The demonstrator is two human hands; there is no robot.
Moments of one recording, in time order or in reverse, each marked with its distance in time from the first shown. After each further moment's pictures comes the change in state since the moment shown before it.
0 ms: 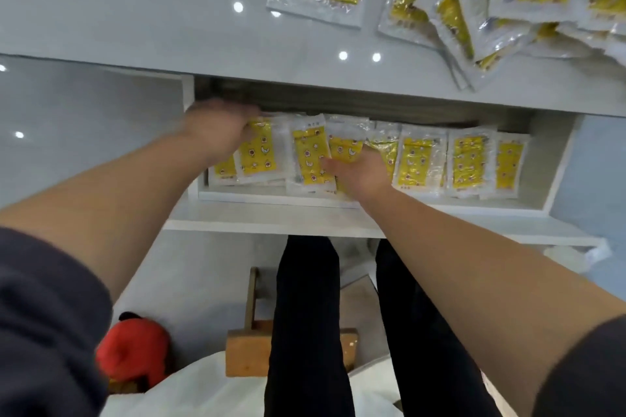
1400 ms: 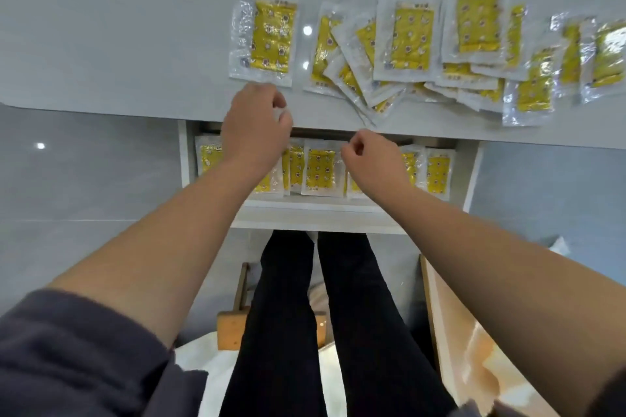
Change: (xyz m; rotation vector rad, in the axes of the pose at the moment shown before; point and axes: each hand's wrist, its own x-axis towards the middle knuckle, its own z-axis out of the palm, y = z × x) left_hand -0.057 0.135 -0.111 -0.567 0.471 -0.152; right_hand -0.079 -0.056 -0.136 -0.461 0.101 -0.343
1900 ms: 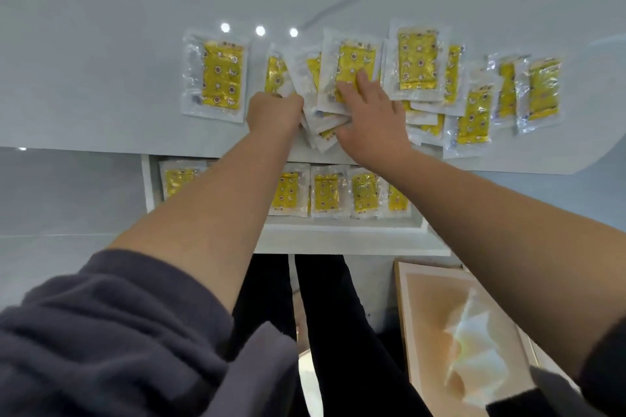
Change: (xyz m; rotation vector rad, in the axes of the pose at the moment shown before) left_hand 0.067 0.107 0.034 -0.728 -0.111 -0.682; right_hand 0.069 0.011 -0.098 -0.422 0.032 -0.223
